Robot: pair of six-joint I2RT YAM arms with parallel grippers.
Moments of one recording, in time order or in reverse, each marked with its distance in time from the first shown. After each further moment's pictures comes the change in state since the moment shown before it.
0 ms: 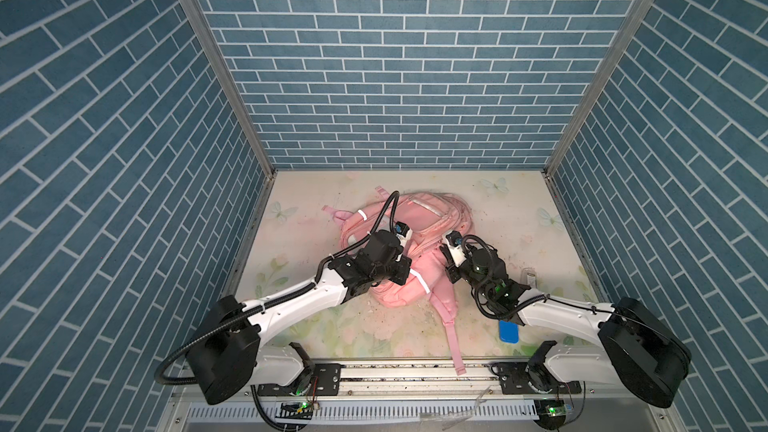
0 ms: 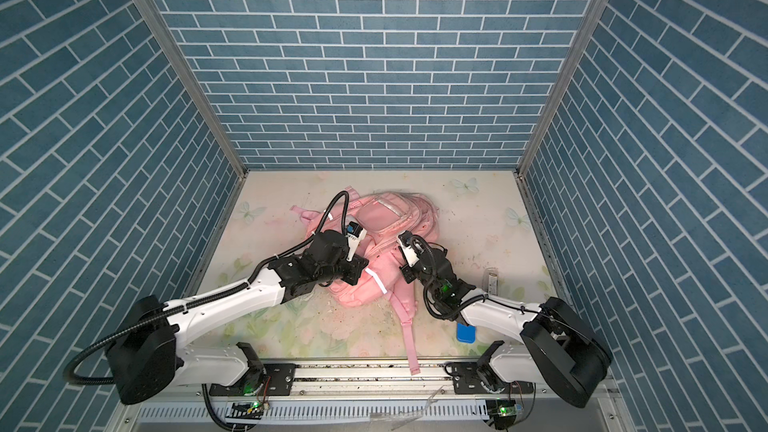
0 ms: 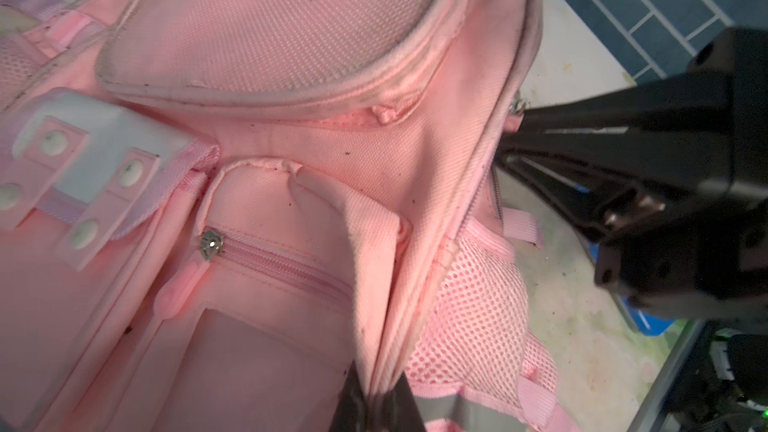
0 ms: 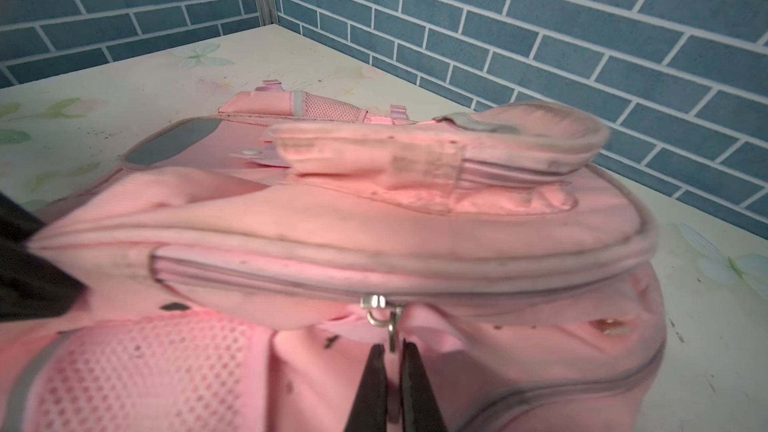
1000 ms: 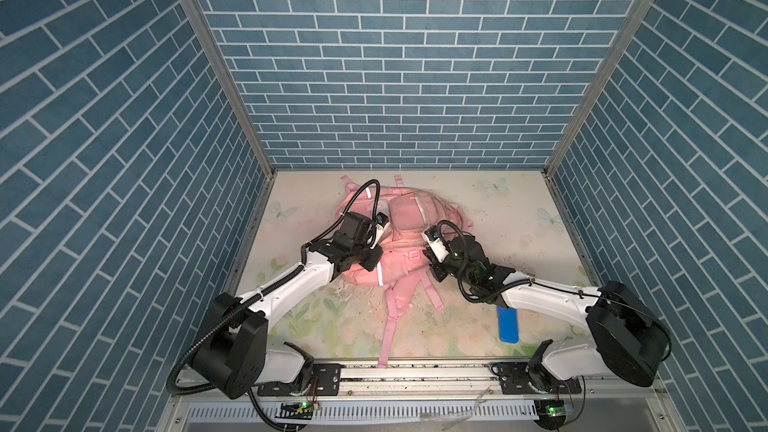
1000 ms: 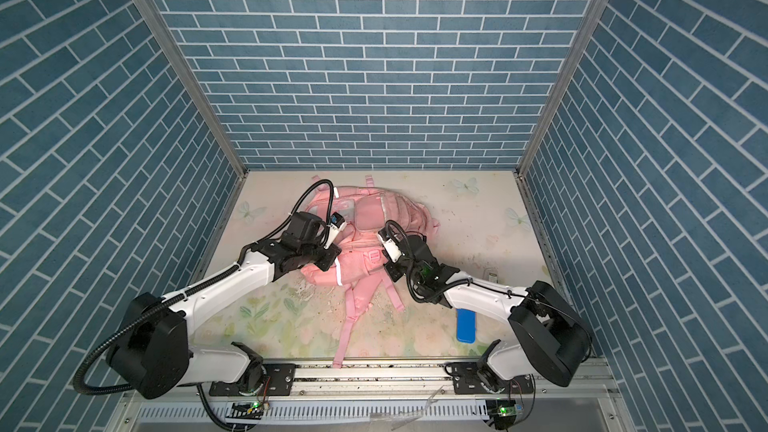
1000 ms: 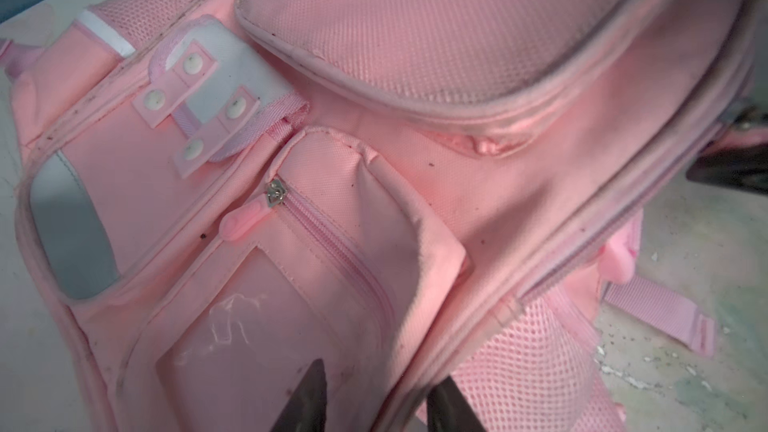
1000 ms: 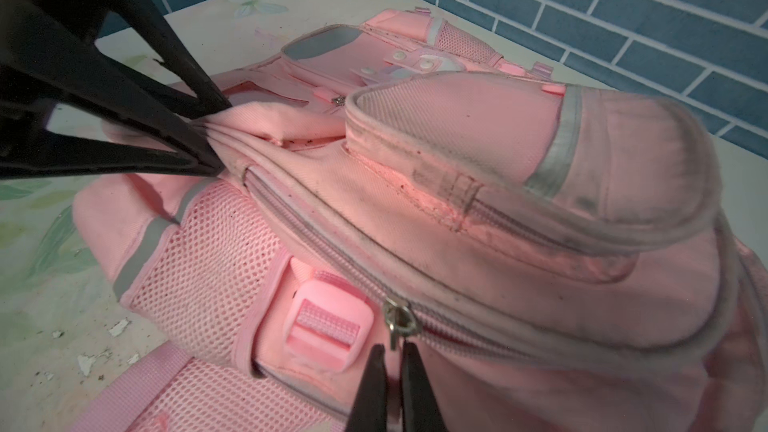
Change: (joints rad) left arm 0.277 0.092 0.076 -0.108 0.051 0.301; right arm 0.103 0.135 0.216 -0.243 -0.062 0.046
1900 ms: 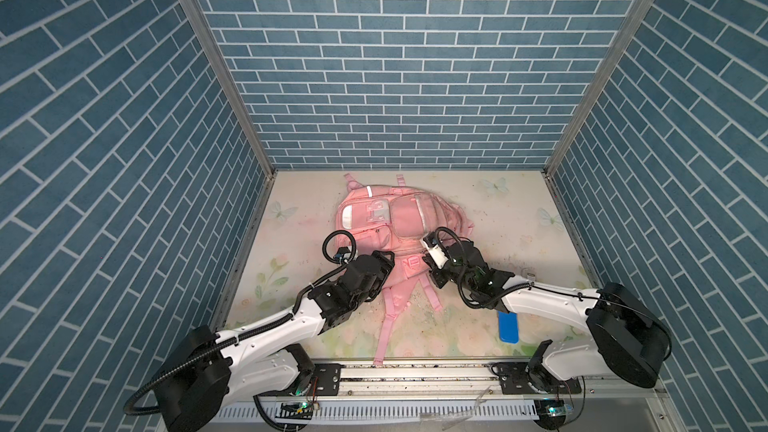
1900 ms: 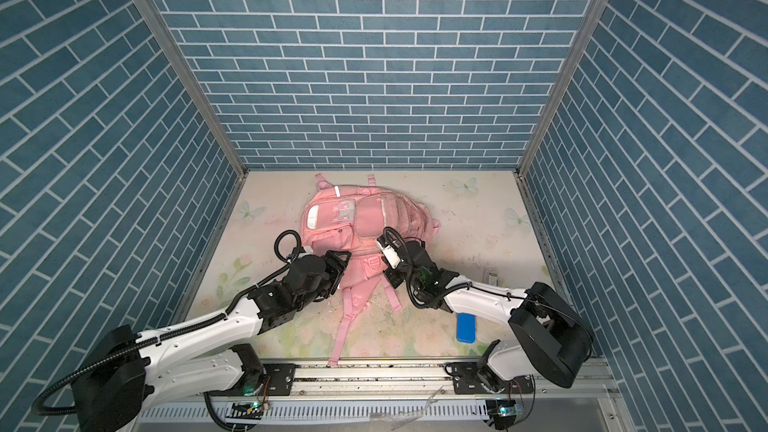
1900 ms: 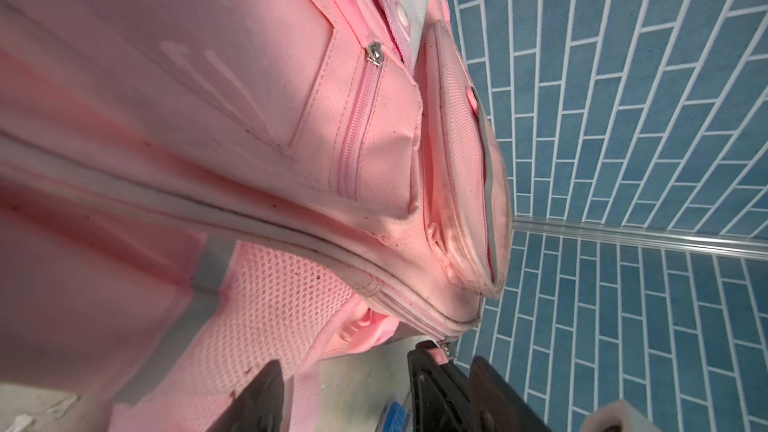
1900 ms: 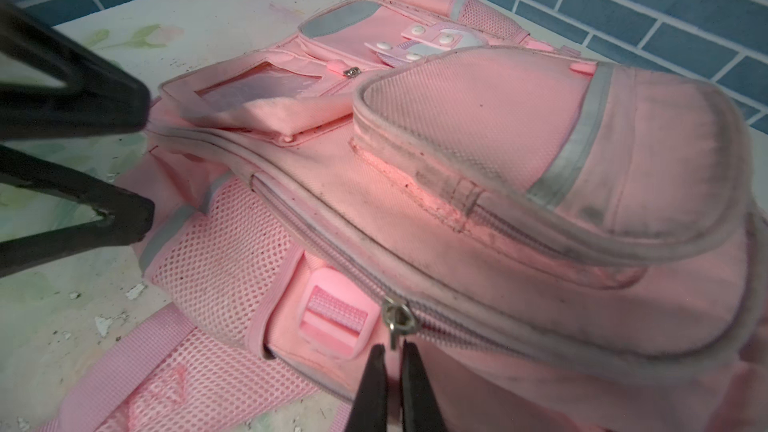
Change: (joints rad) left arm -0.367 -0.267 -0.361 0.388 -0.405 -1.663; right arm 0.040 -0.019 -0.050 0.009 -0.001 -0.010
